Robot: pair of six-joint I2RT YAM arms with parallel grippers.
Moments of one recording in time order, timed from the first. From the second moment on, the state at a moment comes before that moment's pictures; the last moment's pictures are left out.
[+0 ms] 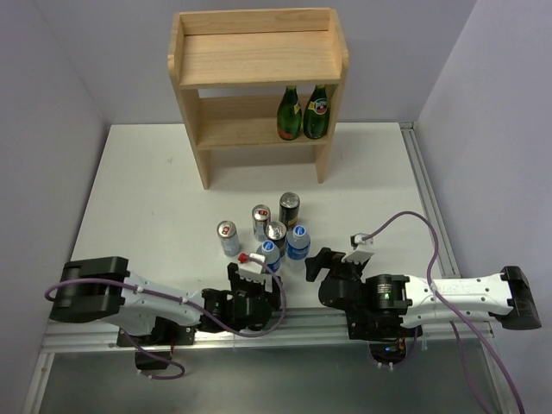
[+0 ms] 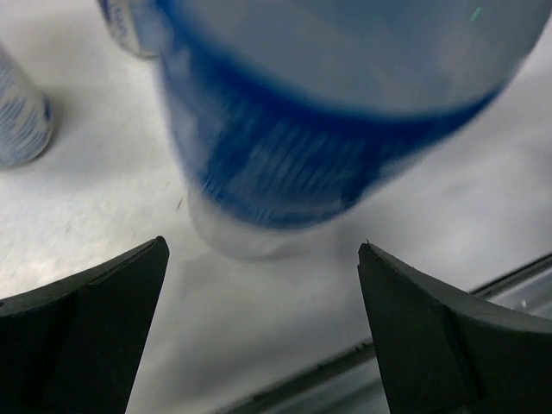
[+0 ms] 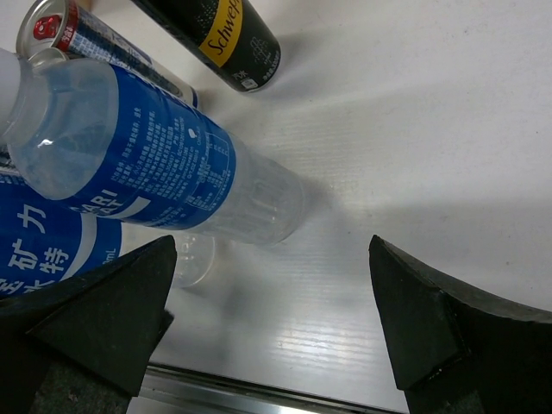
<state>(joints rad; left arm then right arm) -1.59 1.35 0.49 0.04 -0.96 -0.97 1.45 0.71 0.44 -0.67 1.01 1.36</state>
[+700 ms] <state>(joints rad) -1.43 1.62 0.55 0.41 -0.98 -0.73 1.45 0.71 0.39 -0.56 1.00 1.30</state>
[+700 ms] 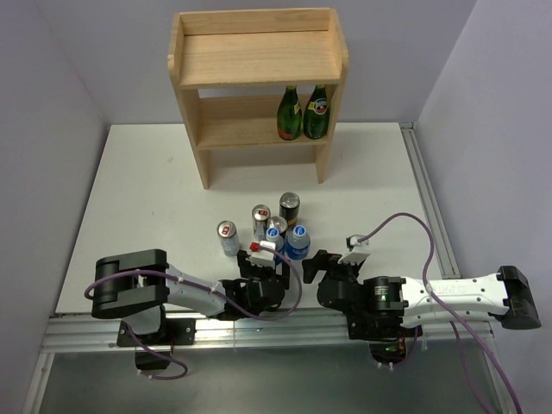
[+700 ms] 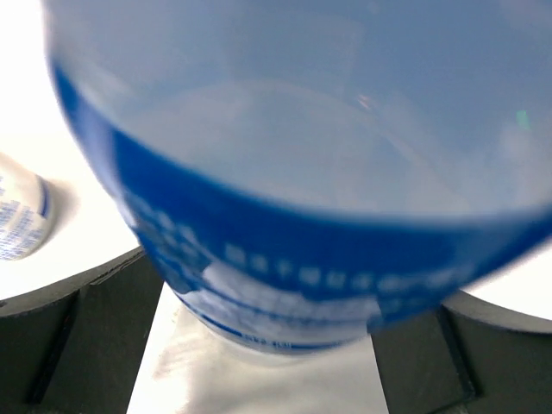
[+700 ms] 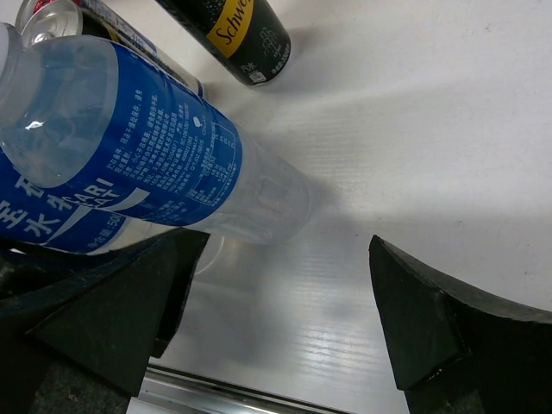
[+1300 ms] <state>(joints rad) -1.38 1.63 0.49 0.58 -1.10 -0.70 1.45 0.78 0.37 -0.48 0.98 1.27</state>
